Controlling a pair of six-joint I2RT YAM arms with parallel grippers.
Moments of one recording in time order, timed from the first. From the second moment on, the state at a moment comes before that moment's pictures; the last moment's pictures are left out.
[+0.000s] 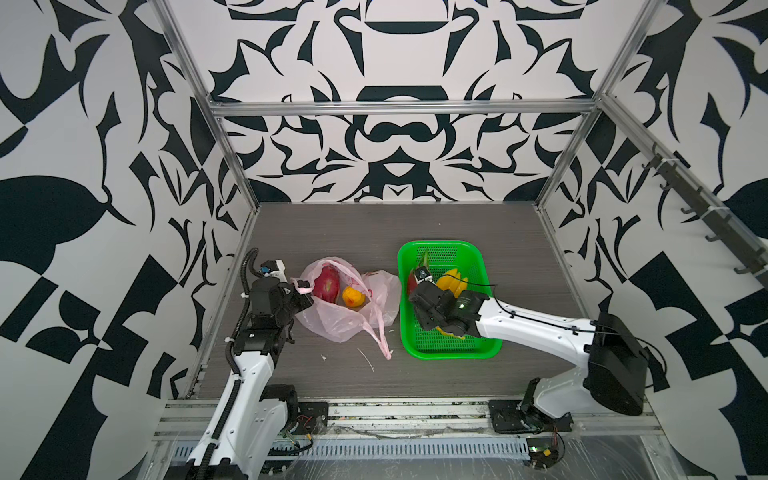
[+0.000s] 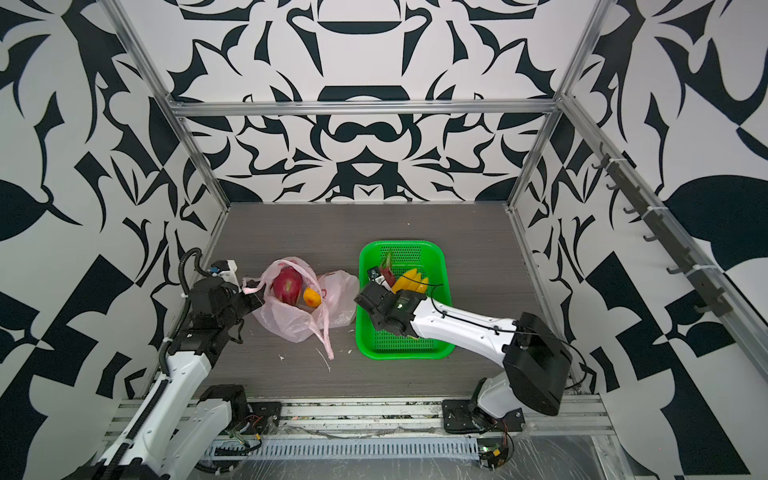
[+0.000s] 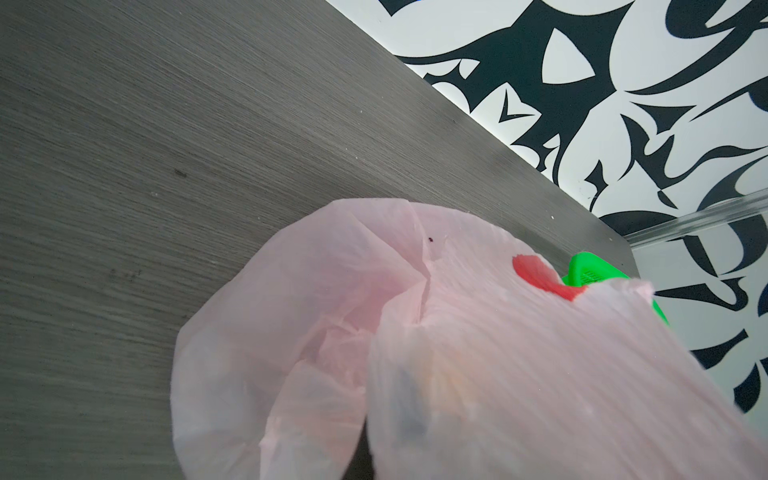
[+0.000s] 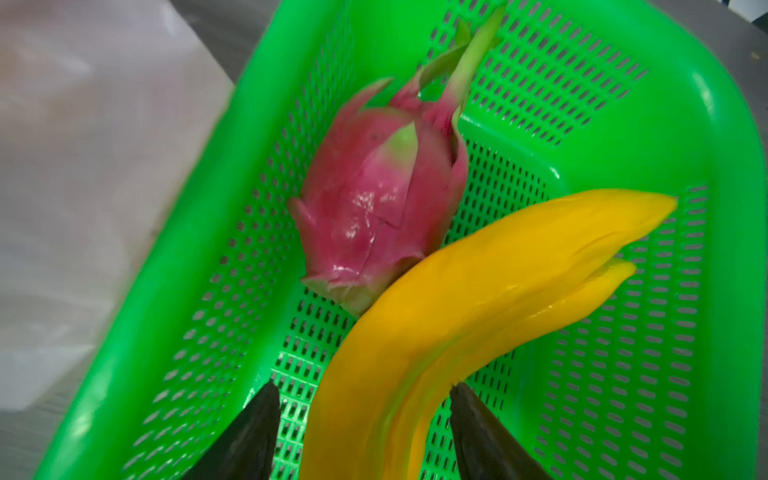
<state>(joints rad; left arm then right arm) -0.02 0.79 0.48 -0.21 0.22 -0.54 0.97 1.50 1.01 -0.64 0.44 0.46</state>
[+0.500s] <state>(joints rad) -0.02 0.78 0.48 -0.21 0.22 -0.54 0.98 1.60 1.05 -0.75 0.50 0.50</state>
